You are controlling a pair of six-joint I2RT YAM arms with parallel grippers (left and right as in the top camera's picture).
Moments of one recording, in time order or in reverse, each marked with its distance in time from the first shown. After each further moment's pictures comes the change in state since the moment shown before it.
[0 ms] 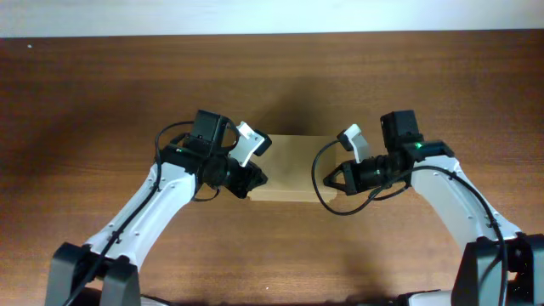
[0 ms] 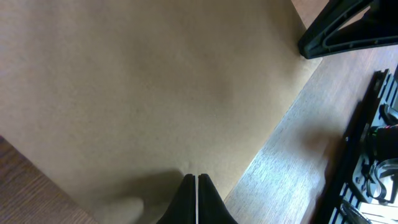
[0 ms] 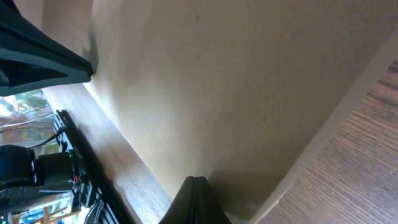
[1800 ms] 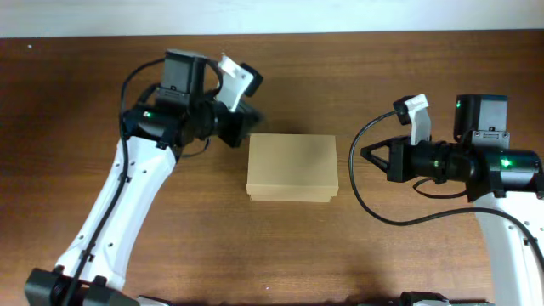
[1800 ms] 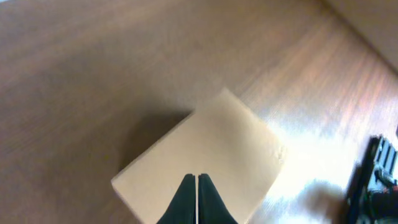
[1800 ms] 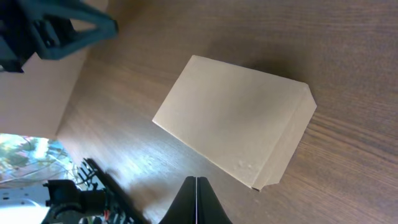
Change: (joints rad) left arm 0.061 0.006 0.429 -0.153 -0.026 -0.002; right arm -0.173 -0.316 0.278 -0.301 -0.027 0.033
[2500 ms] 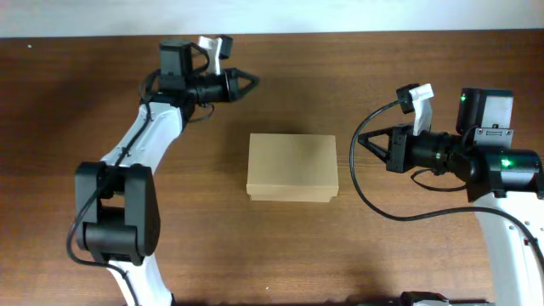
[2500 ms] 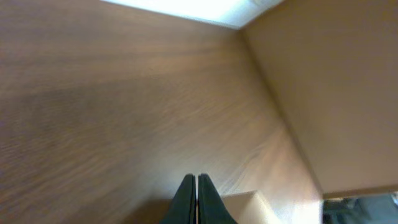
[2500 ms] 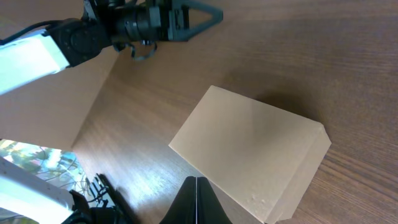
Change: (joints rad) left arm 0.145 0.437 0.000 0.645 0.290 -0.496; right arm 0.000 0.000 0.006 0.128 -0.081 0.071
